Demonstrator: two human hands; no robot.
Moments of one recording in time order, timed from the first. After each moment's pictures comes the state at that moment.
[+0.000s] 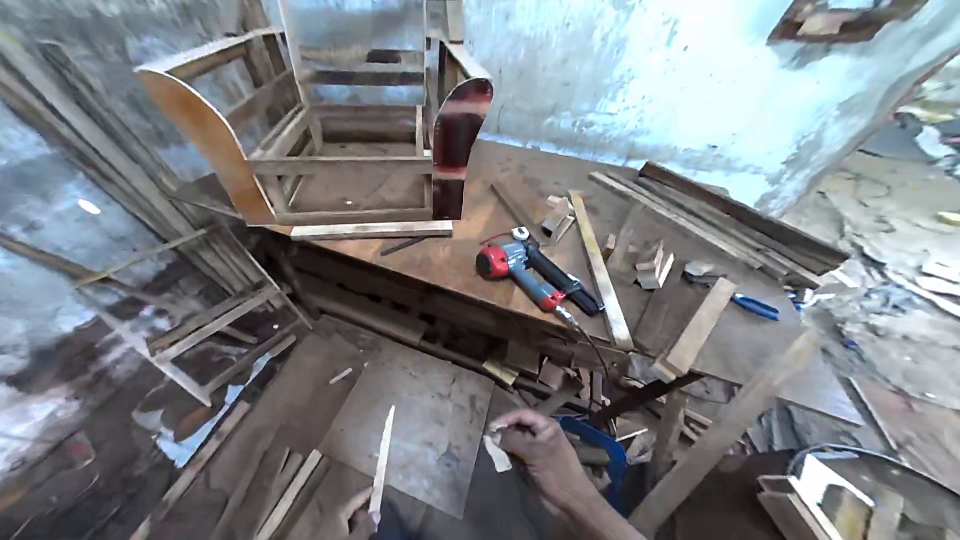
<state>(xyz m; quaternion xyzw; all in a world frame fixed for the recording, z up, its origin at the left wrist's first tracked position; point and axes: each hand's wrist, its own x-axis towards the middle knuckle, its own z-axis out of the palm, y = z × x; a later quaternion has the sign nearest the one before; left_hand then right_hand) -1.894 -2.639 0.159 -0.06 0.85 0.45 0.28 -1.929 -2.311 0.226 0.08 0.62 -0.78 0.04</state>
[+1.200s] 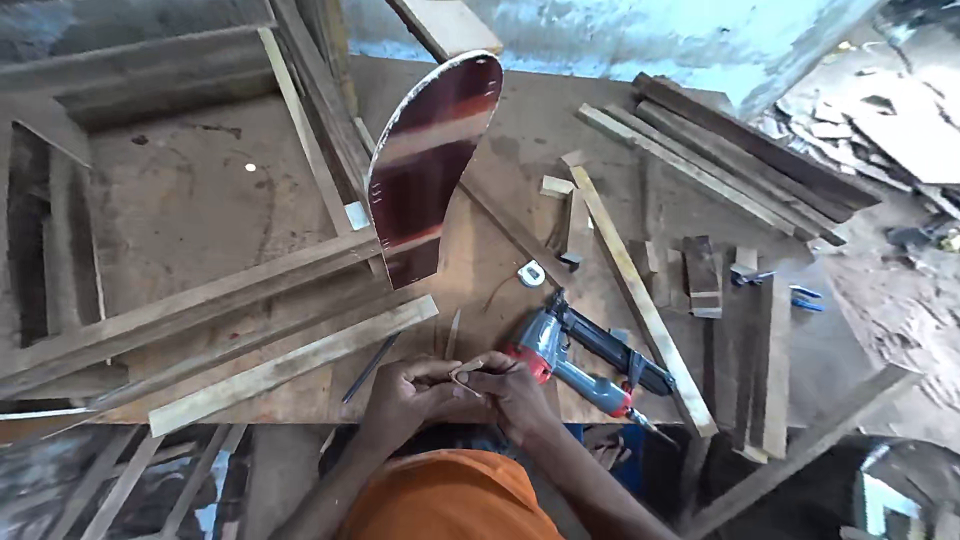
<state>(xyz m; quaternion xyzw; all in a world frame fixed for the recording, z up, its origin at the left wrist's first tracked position) -2.600 -2.473 0.238 0.26 0.74 0.57 0.25 -2.506 -2.299 0.243 0.31 0.48 -0.82 0.00</state>
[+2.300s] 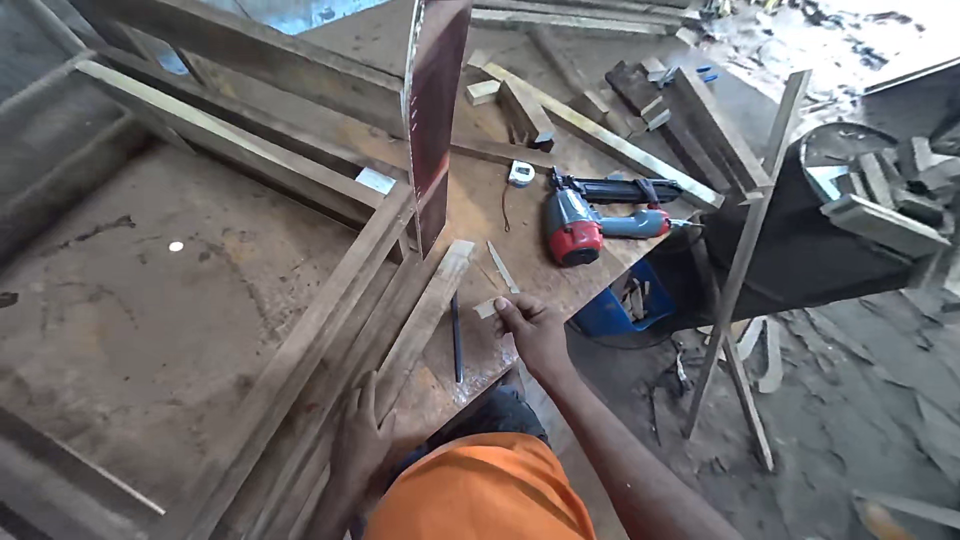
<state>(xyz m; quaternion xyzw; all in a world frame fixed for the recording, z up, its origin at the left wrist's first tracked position) -2.796 -2.743 0.079 0.44 0.86 0.11 0.24 -2.582 -2.504 0.154 0.42 0.63 -0.55 -0.35</state>
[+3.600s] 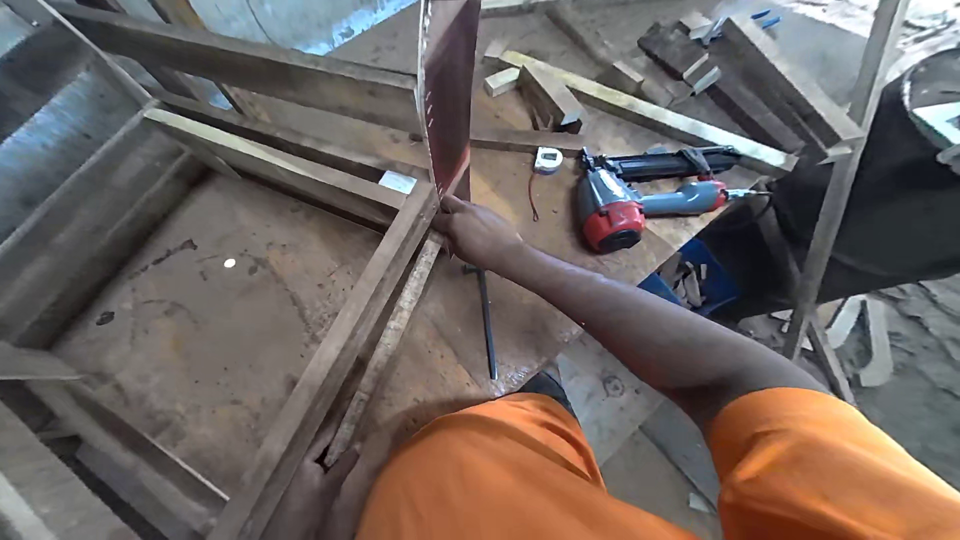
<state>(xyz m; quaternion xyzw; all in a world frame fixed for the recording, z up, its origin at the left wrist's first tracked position) -2.843 -2.806 0.204 0.30 0.82 0.32 0.36 -2.734 -2.389 0.181 0.22 0.96 -0.14 -0.07</state>
